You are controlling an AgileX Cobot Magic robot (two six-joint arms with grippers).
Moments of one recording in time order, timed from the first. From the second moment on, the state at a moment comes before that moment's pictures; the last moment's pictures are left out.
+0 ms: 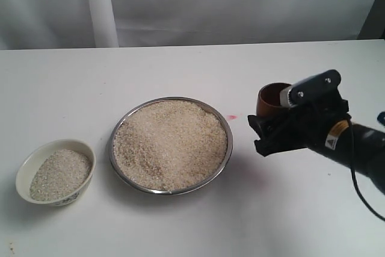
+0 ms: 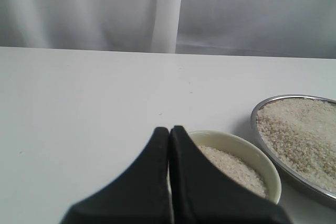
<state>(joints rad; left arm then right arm) -0.06 0.00 0.00 0.04 0.29 -0.12 0.32 1.72 -0.50 -0.22 -0.69 0.01</state>
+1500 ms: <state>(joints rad) -0.06 0.00 0.00 0.04 0.29 -0.12 0.79 2.16 -1.46 -1.22 0.91 -0.39</state>
